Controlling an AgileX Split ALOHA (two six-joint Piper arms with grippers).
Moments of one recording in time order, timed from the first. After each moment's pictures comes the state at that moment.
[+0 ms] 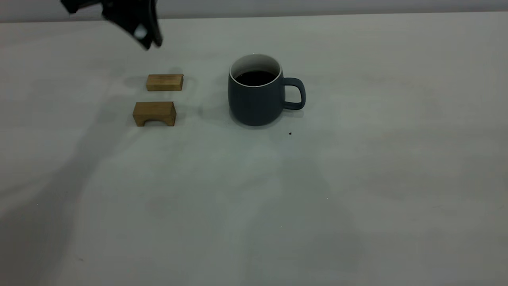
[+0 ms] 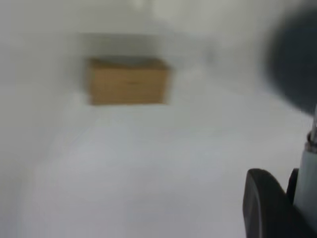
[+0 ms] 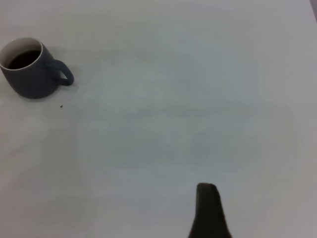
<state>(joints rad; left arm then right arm) -0.24 2.19 -1.63 -0.30 0.87 -0.19 0.03 0.02 -0.48 0.03 1.12 0.00</state>
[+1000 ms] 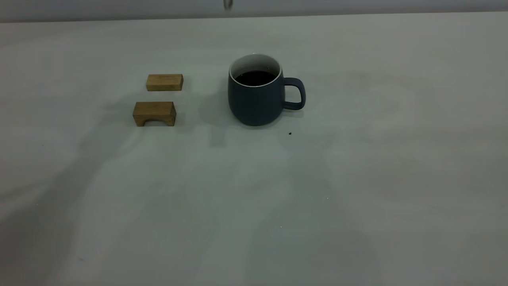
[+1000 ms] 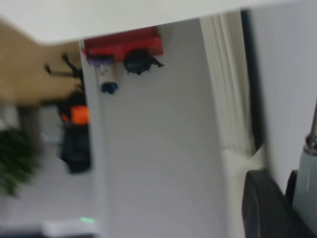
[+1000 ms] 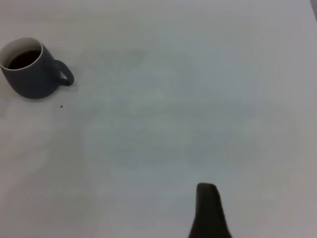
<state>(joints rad) -0.27 2.18 -1.63 -1.25 0.97 -1.13 0.03 0.02 -0.48 0.03 1.12 0.00</state>
